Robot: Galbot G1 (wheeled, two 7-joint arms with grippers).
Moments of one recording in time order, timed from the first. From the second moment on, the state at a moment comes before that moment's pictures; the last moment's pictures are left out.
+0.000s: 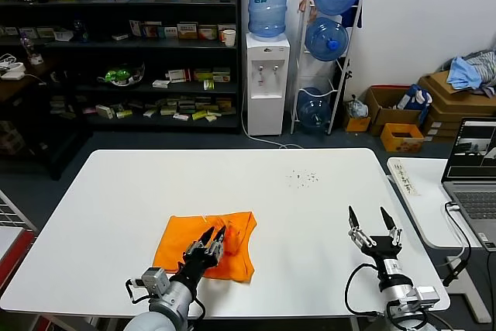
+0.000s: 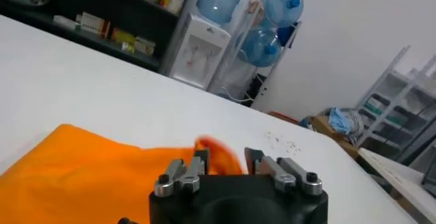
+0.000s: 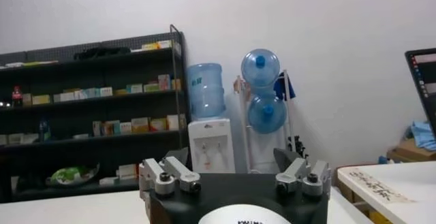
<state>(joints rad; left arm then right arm) 1.42 -1.22 -0.22 -2.02 -0.70 0.22 -0.18 -1.52 1.20 0.57 1.87 0.48 0.25 -0.01</state>
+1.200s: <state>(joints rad) 1.46 -0.94 -0.43 -1.83 -0.74 0.12 -0.03 -1.53 1.19 0.55 1.93 0.50 0.23 0.00</state>
